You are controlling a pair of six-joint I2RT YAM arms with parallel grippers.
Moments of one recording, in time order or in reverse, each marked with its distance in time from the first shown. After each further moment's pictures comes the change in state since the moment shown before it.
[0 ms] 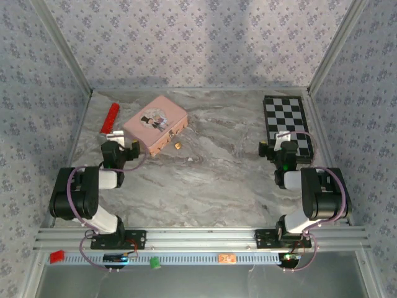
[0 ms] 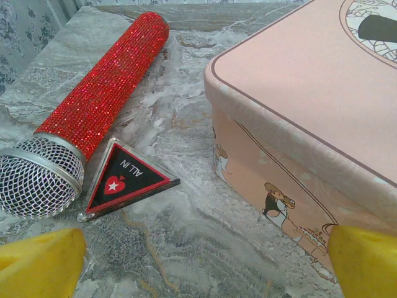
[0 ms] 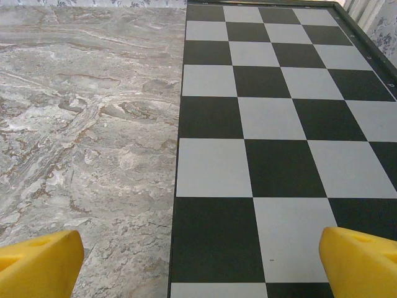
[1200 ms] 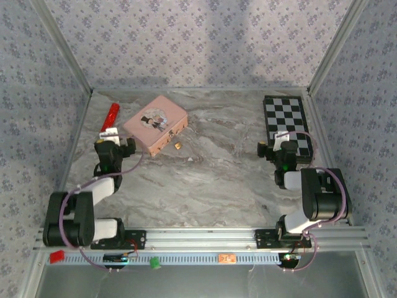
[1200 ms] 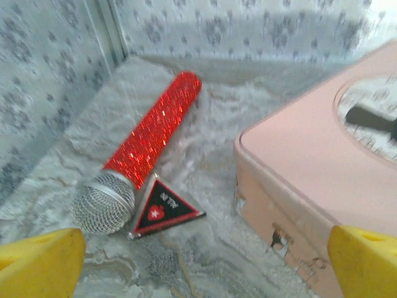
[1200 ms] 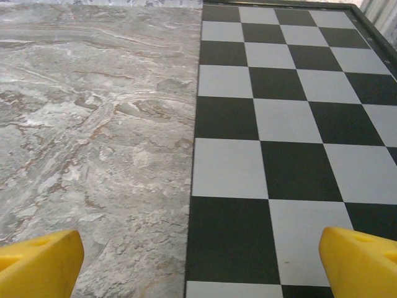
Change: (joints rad) left arm -0.039 -0.291 -0.022 -0.144 -0.124 -0.042; right arm 0.008 -0.013 -0.001 -0.008 -0.038 -0.018
